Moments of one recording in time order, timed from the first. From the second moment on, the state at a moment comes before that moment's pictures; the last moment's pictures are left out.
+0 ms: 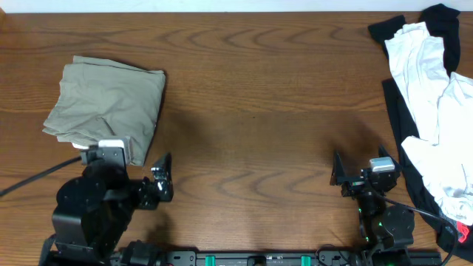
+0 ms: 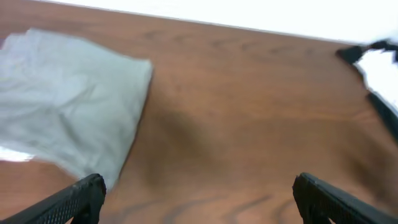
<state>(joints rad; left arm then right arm) -0.17 0.55 1.02 -1.04 0.02 -0.23 0.13 0.01 0.01 -0.07 0.03 -0.03</state>
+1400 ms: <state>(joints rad) 0.00 0.01 0.04 -0.13 -0.14 -0.20 0.13 0.01 0.01 -0.07 0.02 -0.03</state>
